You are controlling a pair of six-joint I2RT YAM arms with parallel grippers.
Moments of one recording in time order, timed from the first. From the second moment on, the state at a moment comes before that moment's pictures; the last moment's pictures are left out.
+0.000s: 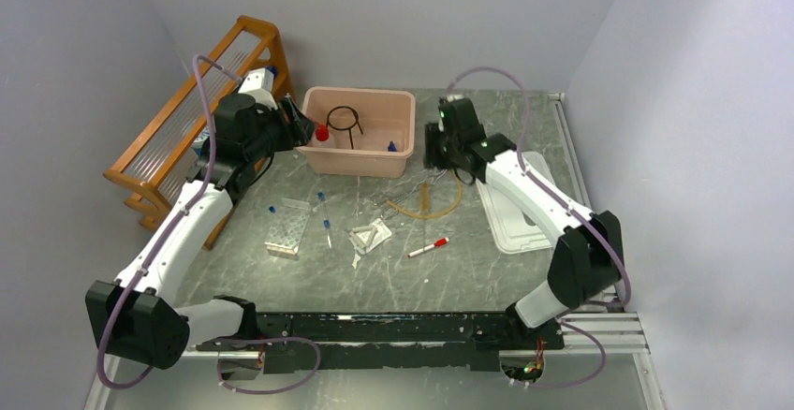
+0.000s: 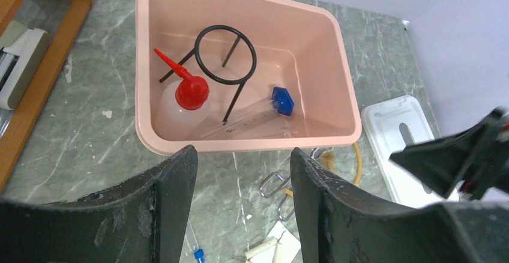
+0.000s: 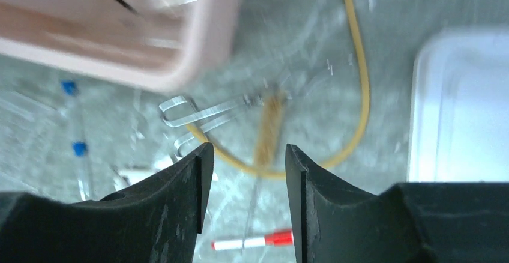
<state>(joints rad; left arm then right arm) -0.26 1.22 1.09 -0.21 0.09 -0.44 0.49 1.57 1.36 -0.51 0.08 0.30</state>
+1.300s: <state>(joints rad) -0.26 0.99 0.92 -0.30 0.11 -0.45 0.65 1.65 1.04 -0.55 0.28 0.60</state>
